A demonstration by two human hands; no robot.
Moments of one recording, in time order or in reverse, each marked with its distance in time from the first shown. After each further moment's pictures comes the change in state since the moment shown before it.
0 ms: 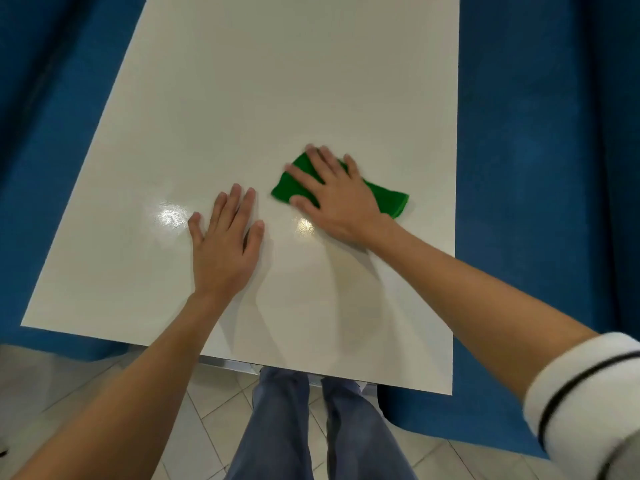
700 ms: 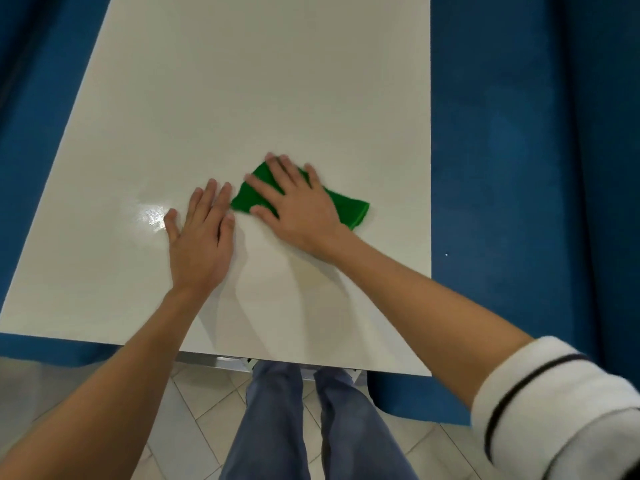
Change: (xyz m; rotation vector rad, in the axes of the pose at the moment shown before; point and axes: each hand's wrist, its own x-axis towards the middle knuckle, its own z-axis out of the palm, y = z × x) left_hand 0.002 -0.002 -0.001 -0.026 0.014 -0.013; right_hand -0.010 -0.035 0.011 0.008 0.014 0.004
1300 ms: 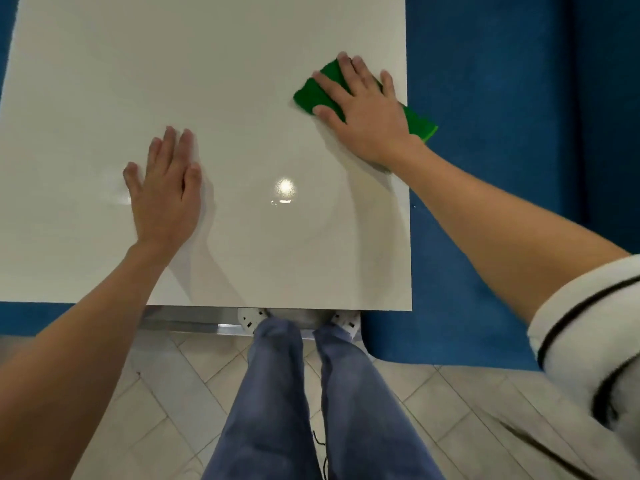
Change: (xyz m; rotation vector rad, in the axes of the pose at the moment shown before) left_hand 0.002 0.002 -0.003 0.055 0.000 0.020; right_hand -0.043 0.119 -0.030 0.025 0.067 0.240
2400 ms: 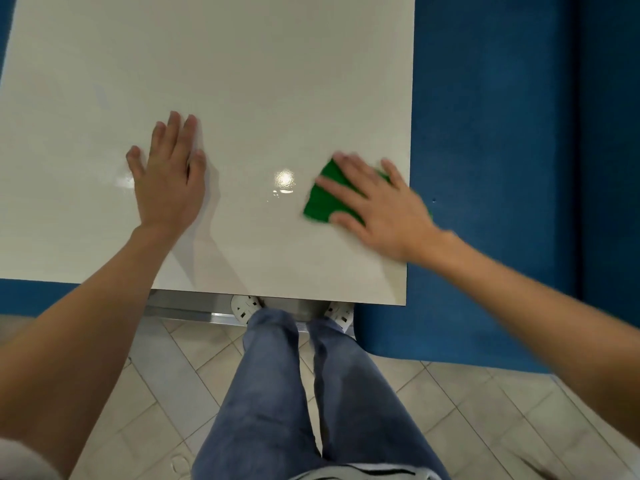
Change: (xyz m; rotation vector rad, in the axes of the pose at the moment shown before) left_hand -0.002 0.003 0.007 0.026 0.032 0.038; right_hand -0.133 -0.008 0.023 -0.068 -0.093 -0.280
